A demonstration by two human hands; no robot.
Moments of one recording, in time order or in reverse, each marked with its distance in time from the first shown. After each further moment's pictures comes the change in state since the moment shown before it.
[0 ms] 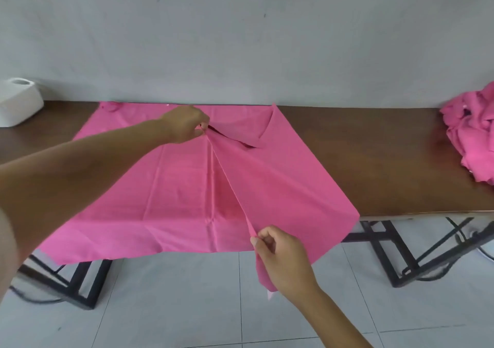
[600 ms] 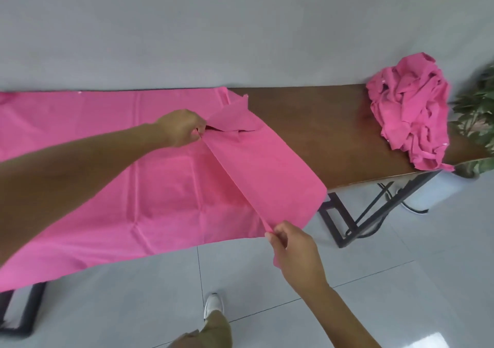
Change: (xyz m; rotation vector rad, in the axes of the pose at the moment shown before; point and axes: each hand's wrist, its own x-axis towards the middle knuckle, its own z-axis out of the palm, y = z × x) left_hand 0.112 0.126 0.066 -0.119 -0.074 0.132; right_hand -0.021 0.117 -0.102 -0.207 0.241 0.182
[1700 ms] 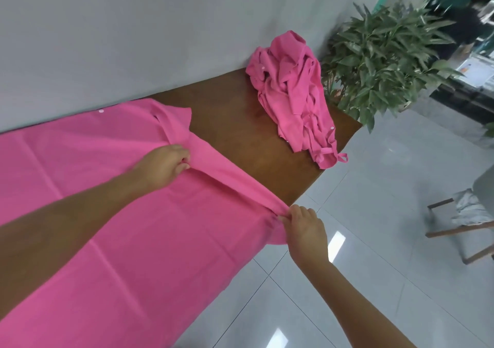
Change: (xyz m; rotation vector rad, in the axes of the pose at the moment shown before) left_hand 0.332 0.112 0.139 -0.333 0.040 0.437; right_hand 0.192 0.164 -0.127 -0.719 0.511 0.280
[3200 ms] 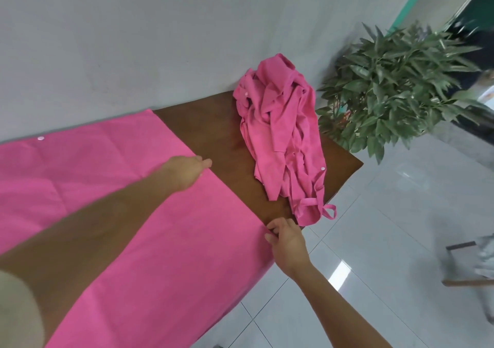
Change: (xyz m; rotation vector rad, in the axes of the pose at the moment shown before) left_hand 0.213 0.038 0.072 0.432 -0.331 -0.083; right_hand 0.160 0.105 0.061 0.389 -0.429 0.154
